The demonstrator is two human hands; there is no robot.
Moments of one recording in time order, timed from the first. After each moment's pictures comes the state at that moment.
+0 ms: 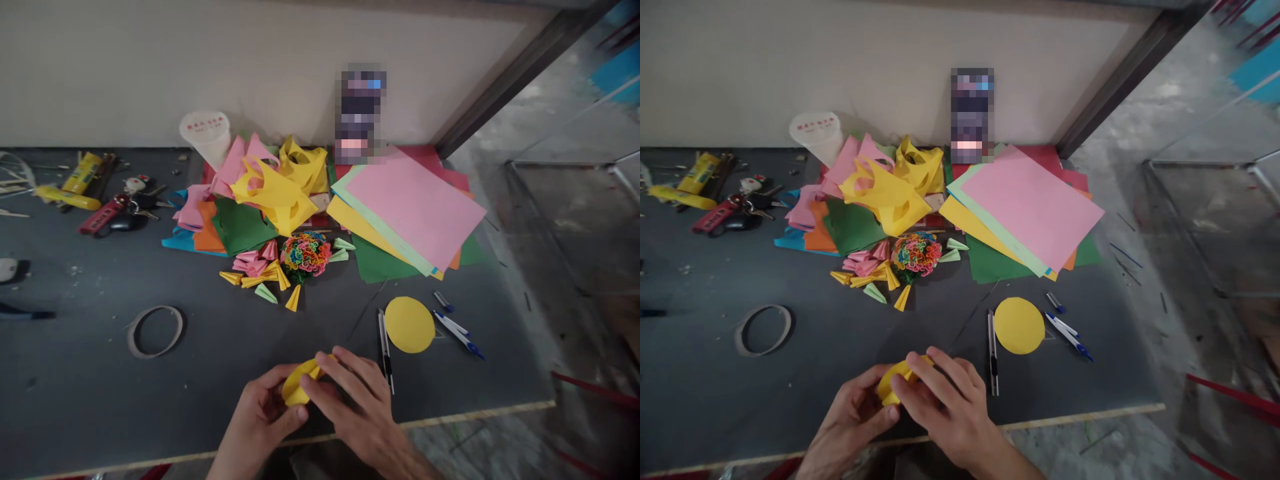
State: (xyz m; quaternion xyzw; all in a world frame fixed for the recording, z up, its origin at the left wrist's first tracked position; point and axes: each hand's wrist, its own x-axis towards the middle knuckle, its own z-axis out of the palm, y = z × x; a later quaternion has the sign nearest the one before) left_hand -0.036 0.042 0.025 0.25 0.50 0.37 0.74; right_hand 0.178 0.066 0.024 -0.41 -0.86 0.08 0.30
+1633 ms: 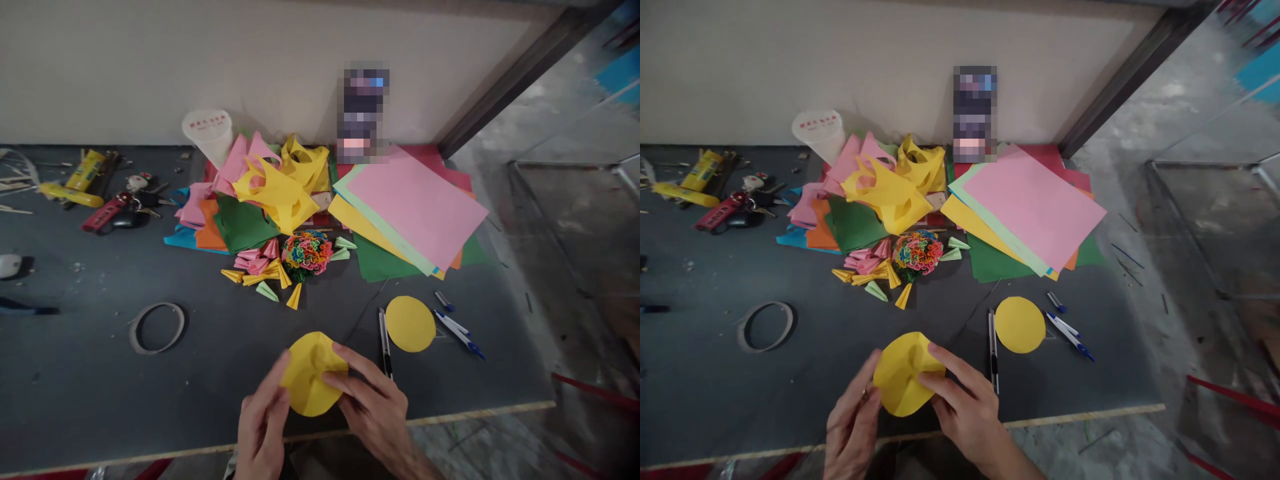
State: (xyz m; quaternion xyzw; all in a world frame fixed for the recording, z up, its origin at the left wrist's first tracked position) left_hand -0.017 0.011 0.015 0.31 0.67 0.46 0.49; right_hand 0.181 0.060 0.014 -0.48 -0.74 0.27 0.39
